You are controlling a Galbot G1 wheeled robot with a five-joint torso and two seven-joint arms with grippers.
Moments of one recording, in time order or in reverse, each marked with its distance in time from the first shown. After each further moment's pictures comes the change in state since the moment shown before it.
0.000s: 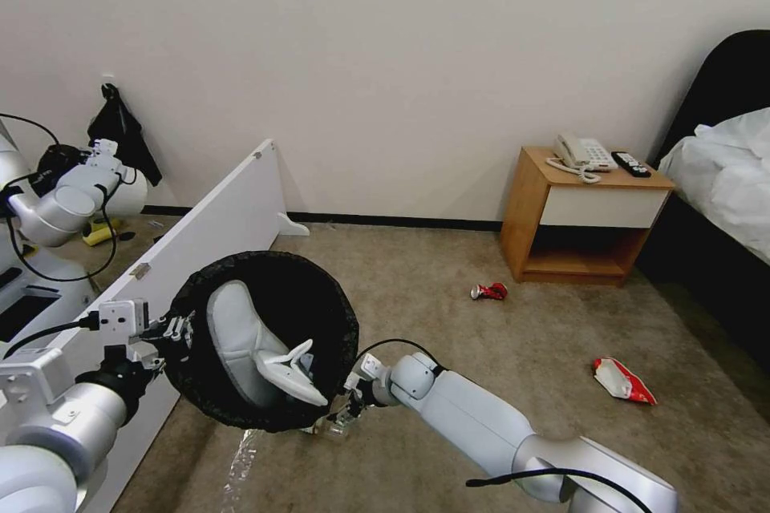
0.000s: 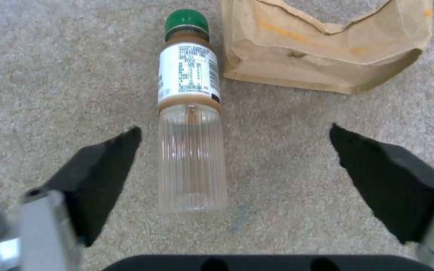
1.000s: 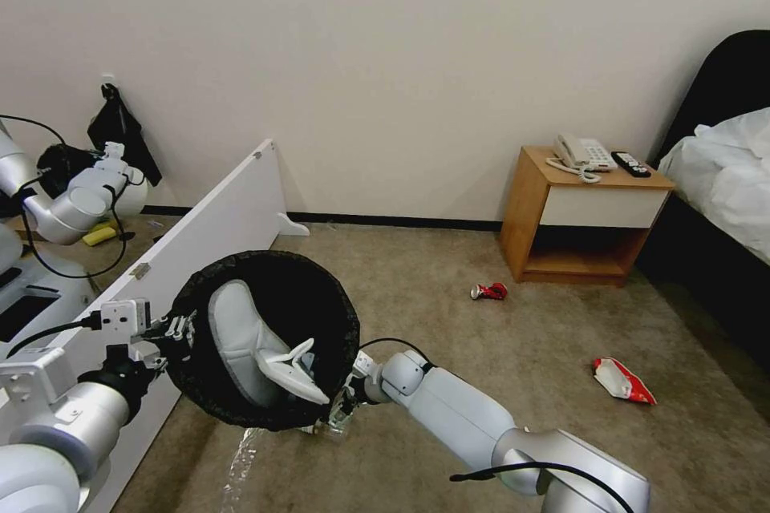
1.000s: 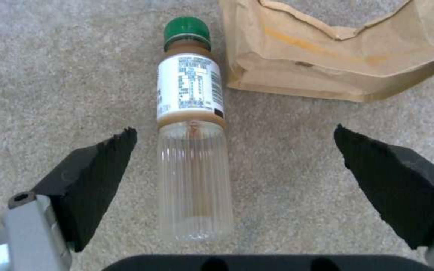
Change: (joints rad) left arm -0.006 -0.007 0.008 -0.001 0.001 0.001 -0.004; right arm 0.013 0.079 0.026 -0.121 -0.022 0.028 -0.007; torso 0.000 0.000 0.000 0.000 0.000
